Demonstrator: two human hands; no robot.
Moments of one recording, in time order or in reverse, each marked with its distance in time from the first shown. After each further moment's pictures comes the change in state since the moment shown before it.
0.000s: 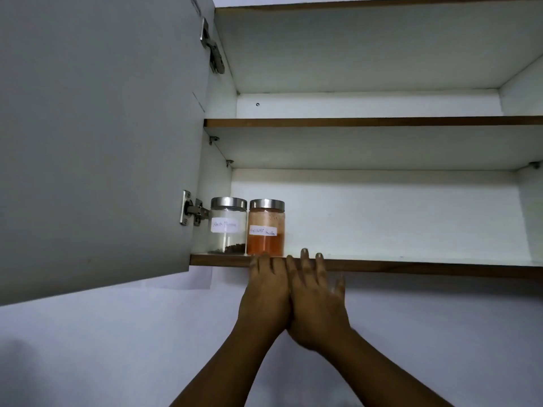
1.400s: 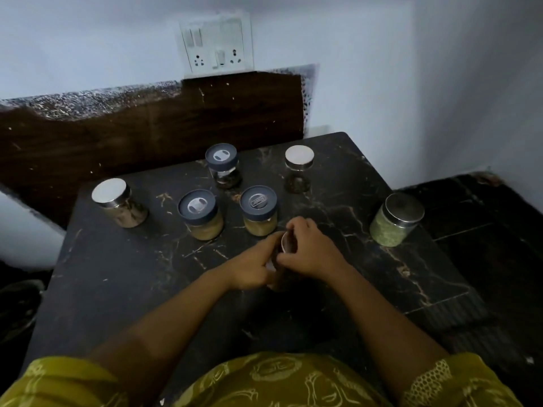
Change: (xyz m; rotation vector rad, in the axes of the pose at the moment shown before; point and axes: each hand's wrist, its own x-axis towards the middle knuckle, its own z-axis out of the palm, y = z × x) left_hand -0.497 0.270 0.071 -0.976 -1.565 -0.107; right_hand -0.580 0.143 0.057 0.534 -0.830 0.696
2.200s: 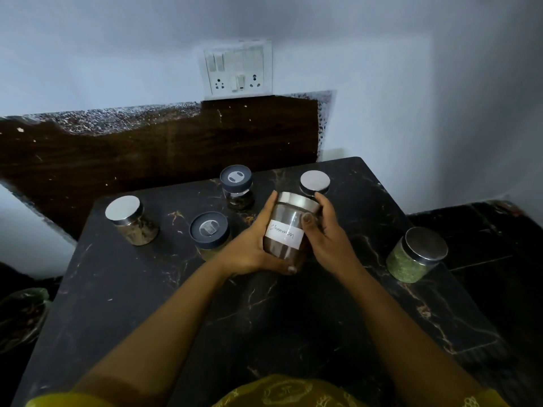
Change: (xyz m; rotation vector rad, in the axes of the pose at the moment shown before) left_hand 0.007 0.012 -0.068 -0.280 0.170 0.159; right_hand 0.030 -0.025 -0.031 0.620 0.204 -0.132
